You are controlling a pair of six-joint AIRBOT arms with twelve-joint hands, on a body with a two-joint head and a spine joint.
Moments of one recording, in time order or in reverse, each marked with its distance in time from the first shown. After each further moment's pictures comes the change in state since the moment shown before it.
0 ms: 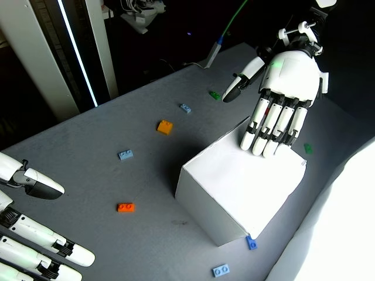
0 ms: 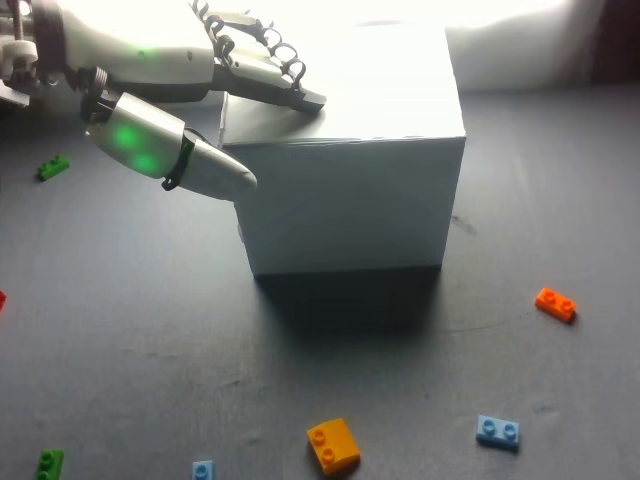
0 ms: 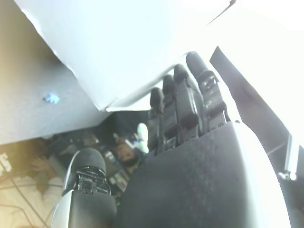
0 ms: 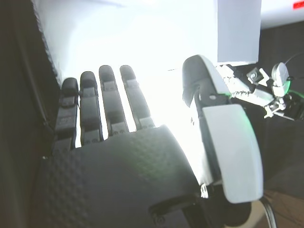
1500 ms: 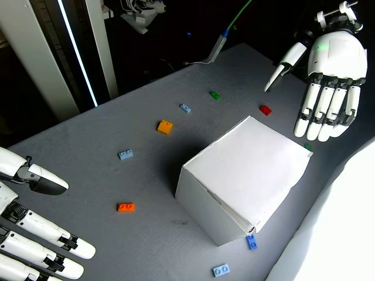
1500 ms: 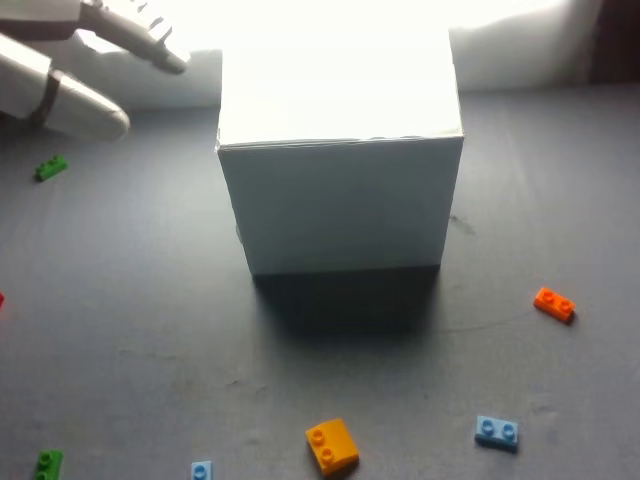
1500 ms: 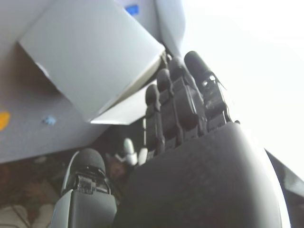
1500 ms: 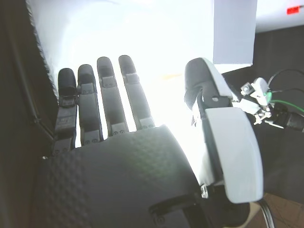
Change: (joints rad) left arm -0.143 0.050 0.209 0.218 -0.144 -0.083; right arm 0.000 -0.010 -0.012 0.000 0.034 -0.040
